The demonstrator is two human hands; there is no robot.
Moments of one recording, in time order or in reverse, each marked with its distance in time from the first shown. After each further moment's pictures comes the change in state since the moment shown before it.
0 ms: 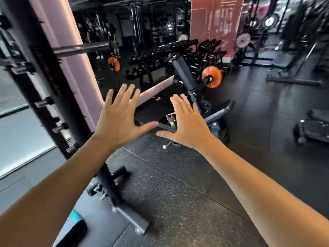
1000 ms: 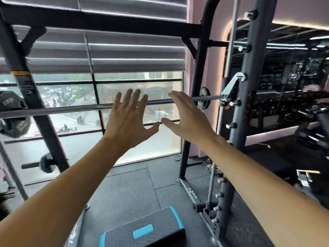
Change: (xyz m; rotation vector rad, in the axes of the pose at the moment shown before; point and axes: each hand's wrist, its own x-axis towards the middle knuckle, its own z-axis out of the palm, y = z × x) left_hand -0.435 -0.459 -0.273 0.380 -0.001 -0.580; right_hand 0.005 -0.690 -0.058 0.558 0.179 -0.643
